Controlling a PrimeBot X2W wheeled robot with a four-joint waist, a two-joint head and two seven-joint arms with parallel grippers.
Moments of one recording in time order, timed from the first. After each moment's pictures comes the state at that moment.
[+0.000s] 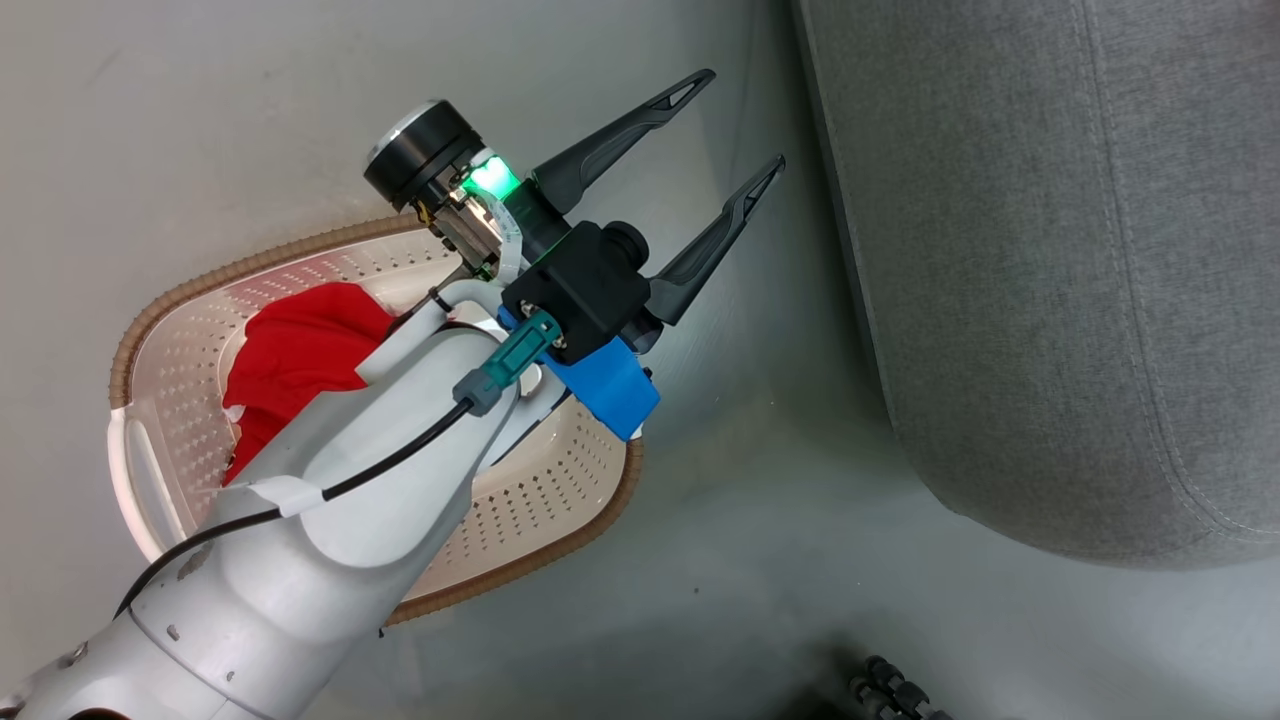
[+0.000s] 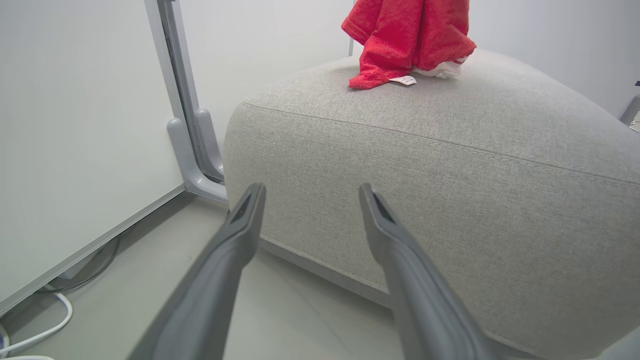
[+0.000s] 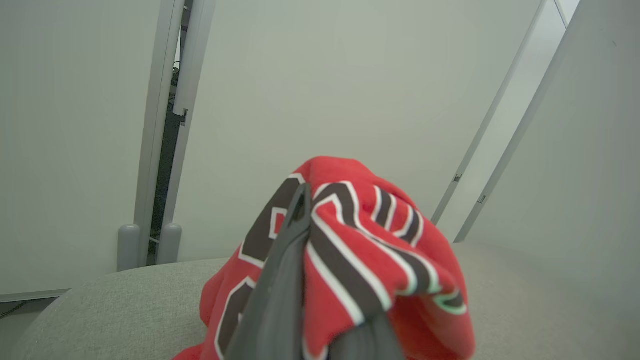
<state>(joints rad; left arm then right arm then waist) -0.90 0.24 -0.83 0.36 -0.22 -0.13 -0.26 -1.01 -0.39 -0.44 0.43 0.06 0.13 -0.26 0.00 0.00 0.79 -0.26</state>
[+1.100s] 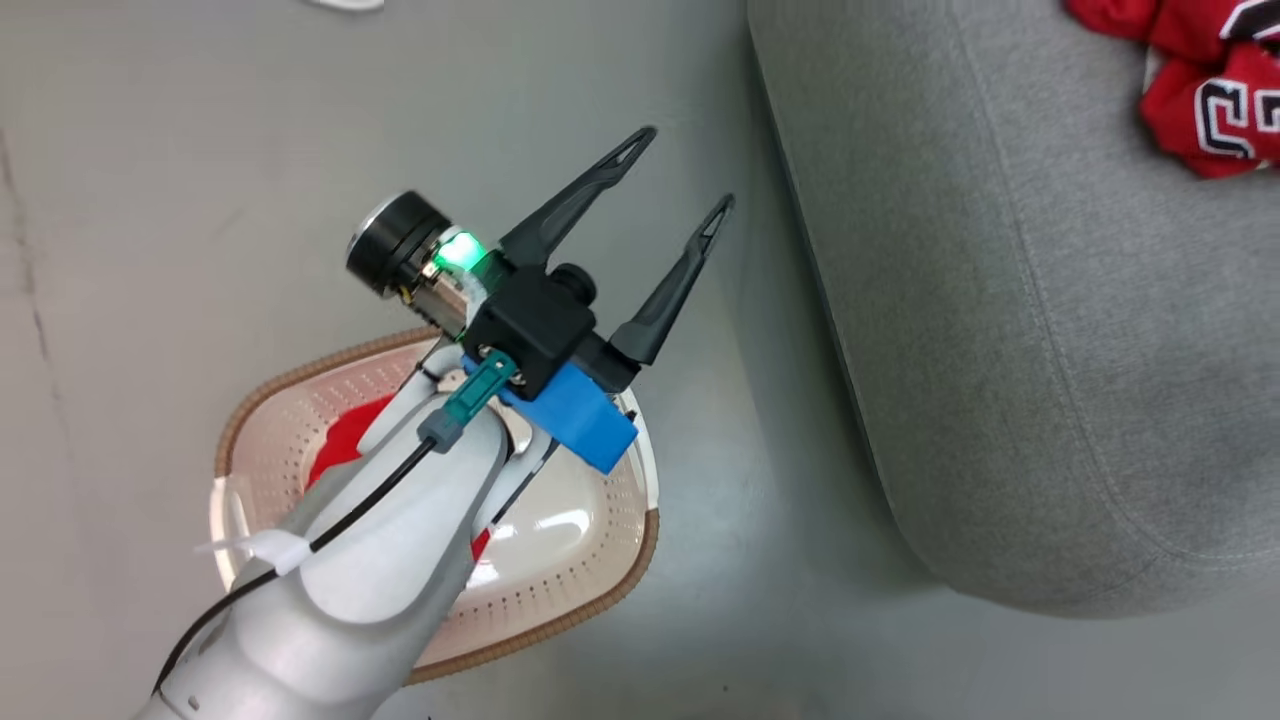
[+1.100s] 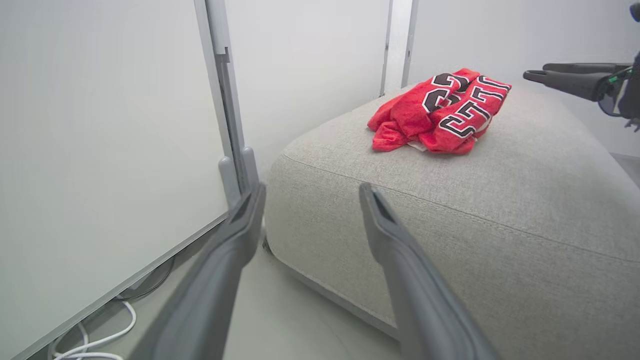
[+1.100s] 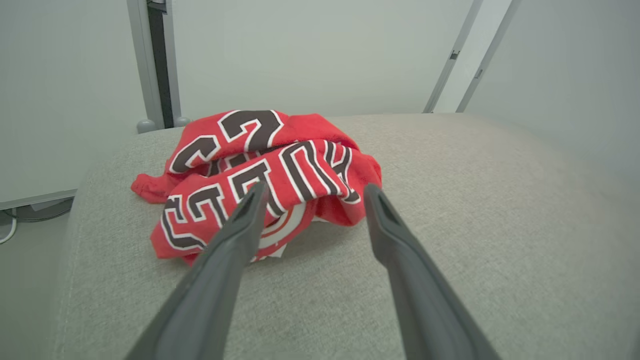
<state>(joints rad) -0.76 0.20 -0.72 0.35 -0.24 -0.11 -0.26 -0.55 -0.26 -0.45 0.47 0.10 0.13 -0.26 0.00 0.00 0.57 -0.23</state>
